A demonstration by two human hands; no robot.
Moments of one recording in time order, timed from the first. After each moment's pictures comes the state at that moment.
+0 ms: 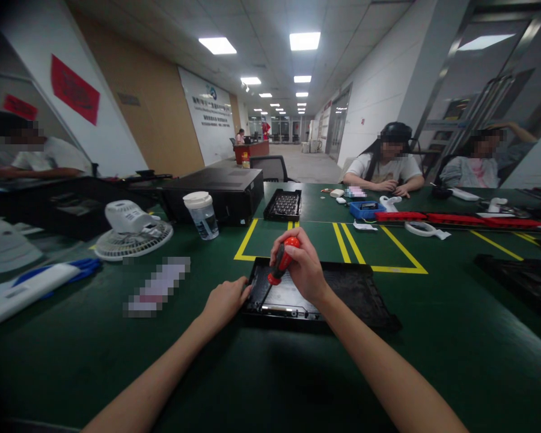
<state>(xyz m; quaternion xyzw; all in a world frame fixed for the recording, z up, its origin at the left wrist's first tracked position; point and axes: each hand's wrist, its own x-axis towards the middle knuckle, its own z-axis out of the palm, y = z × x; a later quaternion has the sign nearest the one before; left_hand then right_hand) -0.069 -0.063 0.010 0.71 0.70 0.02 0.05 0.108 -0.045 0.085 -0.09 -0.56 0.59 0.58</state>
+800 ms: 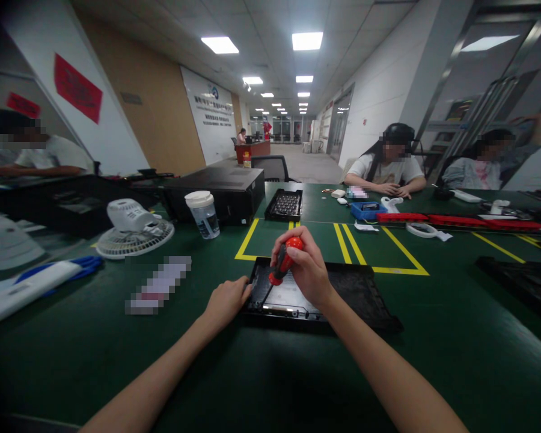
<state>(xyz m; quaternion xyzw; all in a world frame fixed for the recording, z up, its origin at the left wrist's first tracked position) -0.071 -0.060 0.003 0.71 0.71 0.03 0.03 0.110 -0.054 0.095 -0.08 -0.59 0.56 0.58</state>
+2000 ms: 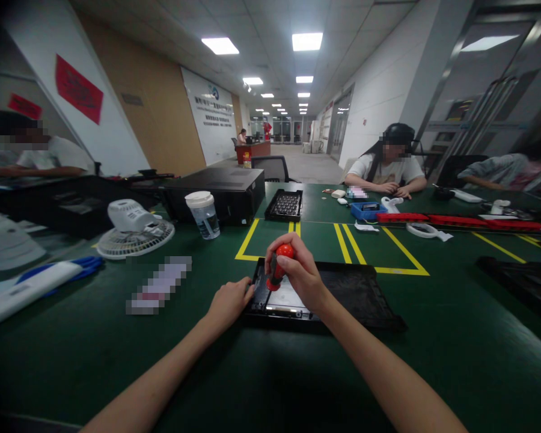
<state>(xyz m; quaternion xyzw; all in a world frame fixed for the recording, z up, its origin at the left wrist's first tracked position) -0.067 -0.060 -0.004 0.72 0.70 0.06 0.03 0.107 -0.058 0.089 -0.07 -0.62 0.57 0.54</state>
